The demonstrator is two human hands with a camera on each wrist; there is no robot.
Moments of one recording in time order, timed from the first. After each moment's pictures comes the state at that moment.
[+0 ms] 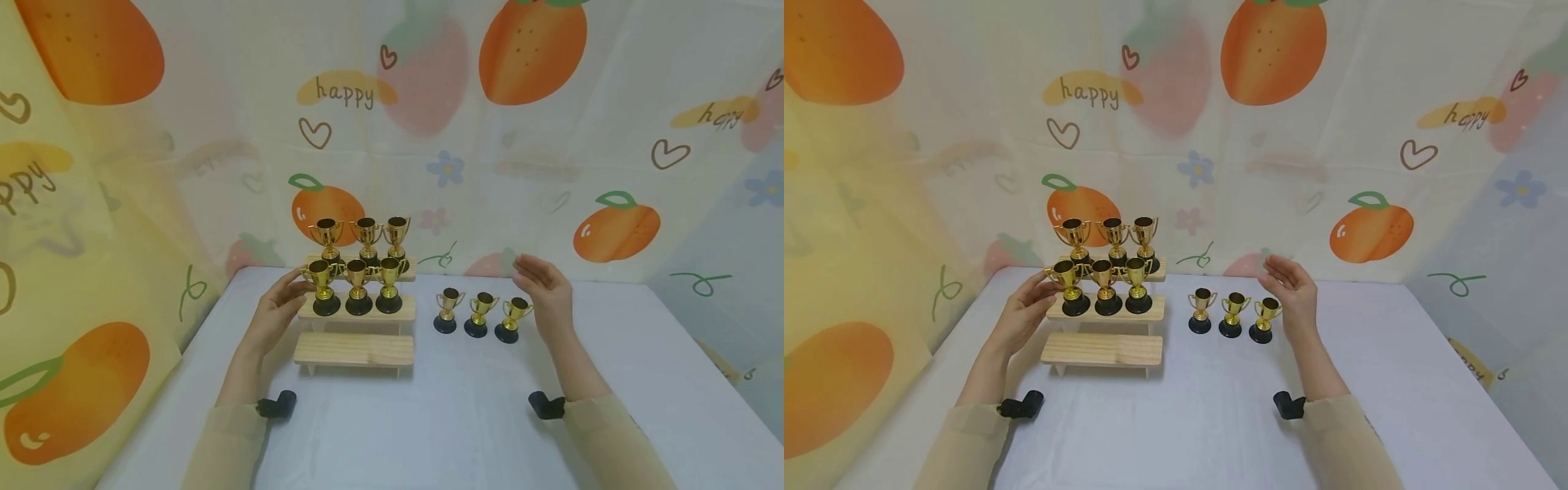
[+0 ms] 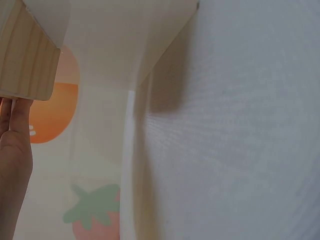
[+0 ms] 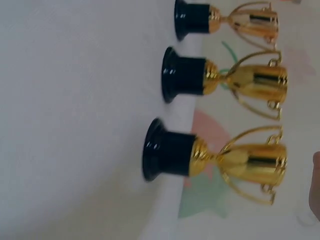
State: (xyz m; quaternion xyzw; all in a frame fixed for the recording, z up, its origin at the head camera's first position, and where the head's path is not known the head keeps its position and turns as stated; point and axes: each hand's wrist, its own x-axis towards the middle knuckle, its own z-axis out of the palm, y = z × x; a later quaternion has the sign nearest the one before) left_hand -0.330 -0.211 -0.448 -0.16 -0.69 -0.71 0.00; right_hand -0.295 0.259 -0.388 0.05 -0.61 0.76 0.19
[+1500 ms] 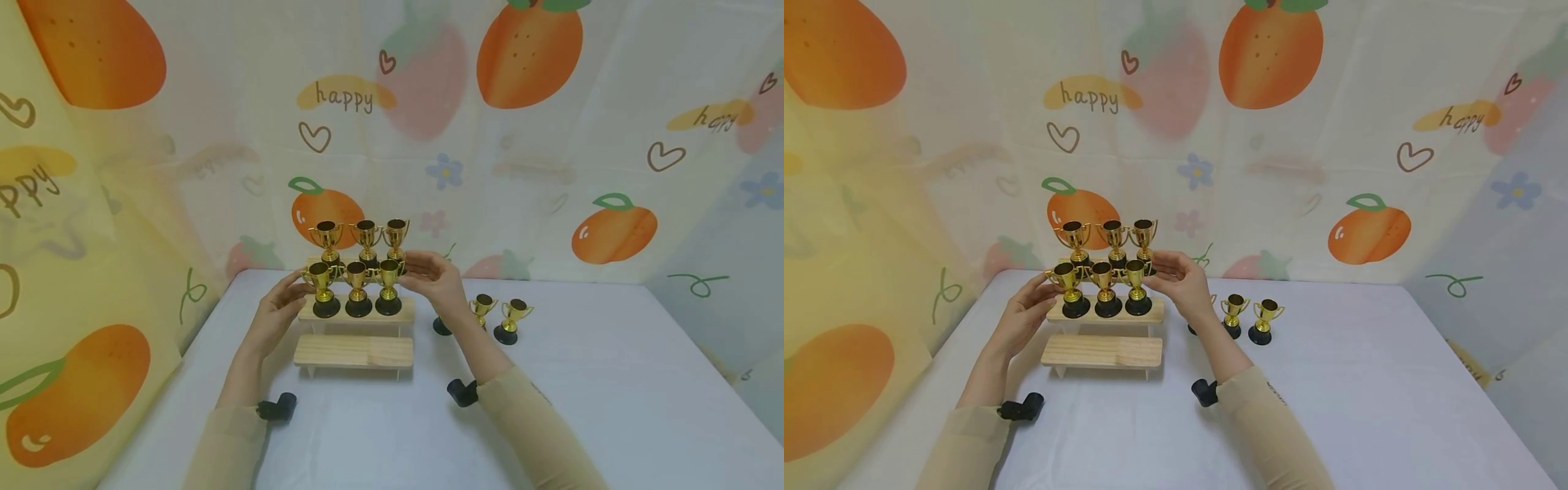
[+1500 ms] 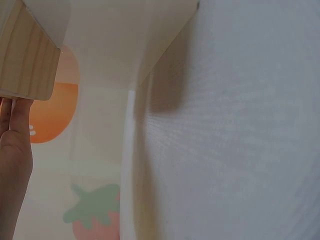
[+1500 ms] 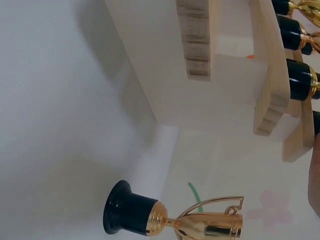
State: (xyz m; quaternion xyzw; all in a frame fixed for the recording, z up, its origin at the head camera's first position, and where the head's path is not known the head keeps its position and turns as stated) left_hand -0.329 -0.210 -0.447 -0.15 -0.70 -0.69 -0.01; right_hand -0.317 0.116 -0.374 0.16 -0.69 0.70 0.04
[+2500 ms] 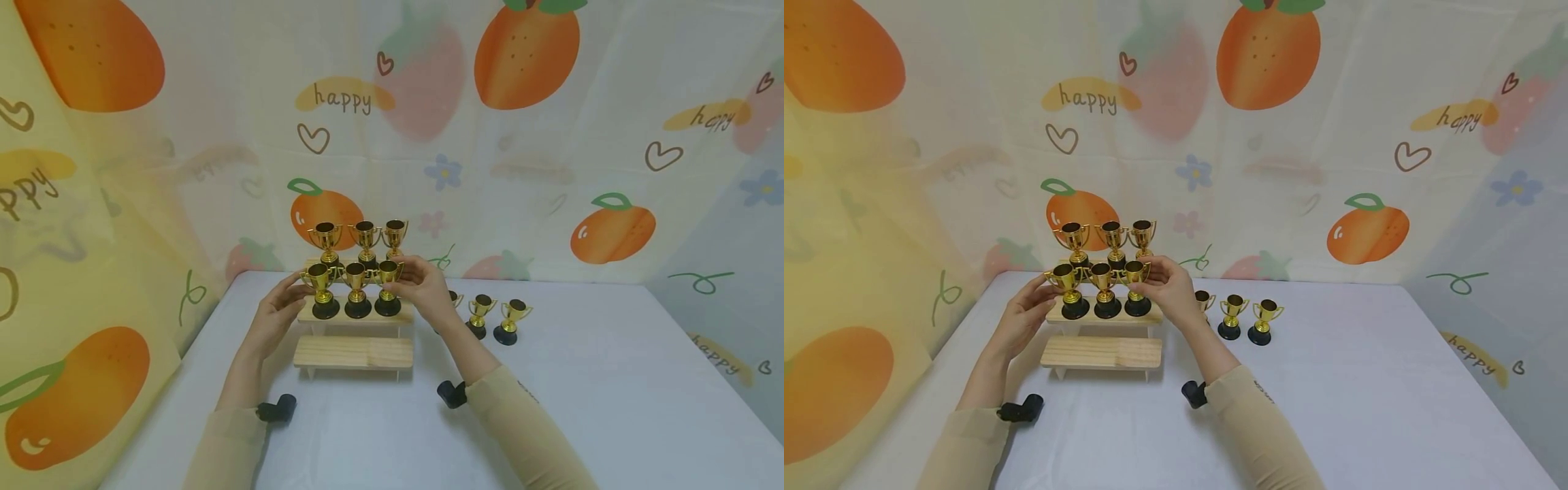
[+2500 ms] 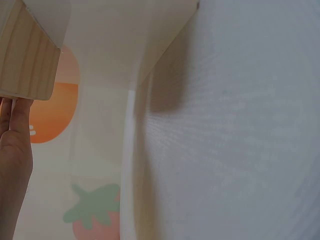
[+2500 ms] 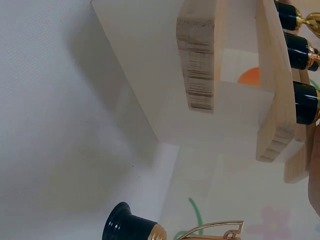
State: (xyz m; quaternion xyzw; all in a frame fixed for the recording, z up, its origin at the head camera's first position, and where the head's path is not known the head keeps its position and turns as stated) left_hand -0.330 -0.212 -0.449 -0.16 -0.71 -0.69 0.00; right_hand -0.321 0.096 -0.378 0.14 -0.73 0.66 0.03
